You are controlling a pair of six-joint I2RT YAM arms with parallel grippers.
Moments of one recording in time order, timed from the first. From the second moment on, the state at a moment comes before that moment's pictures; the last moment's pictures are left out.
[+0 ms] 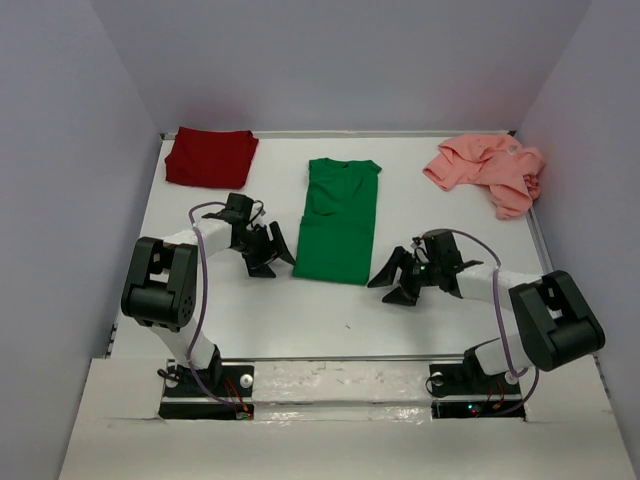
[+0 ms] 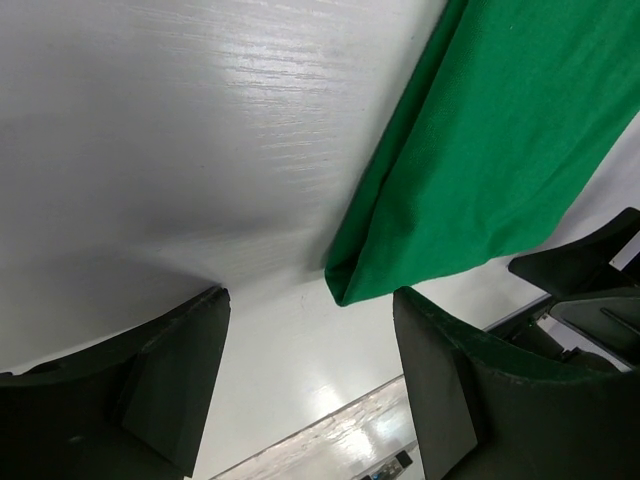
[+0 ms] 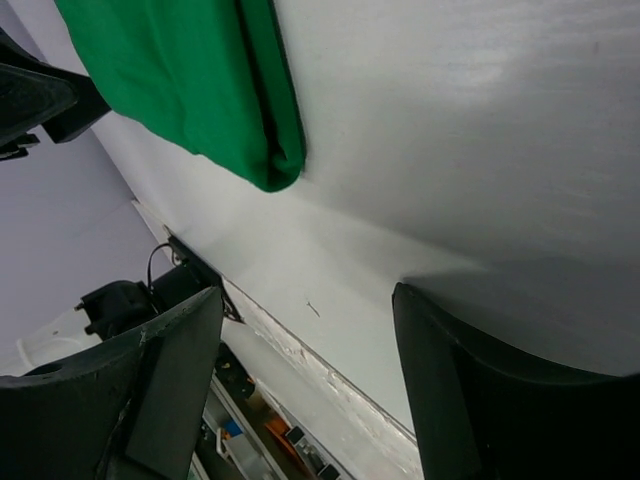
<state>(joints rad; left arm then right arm) -0.22 1.67 0.91 -0.47 0.48 -0.60 0.34 1.41 0.48 0.00 -0.61 0.93</state>
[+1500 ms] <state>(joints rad) -0.22 1.64 0.88 -0.43 0.48 -0.64 0.47 1.62 0.67 0.06 -0.38 0.93</state>
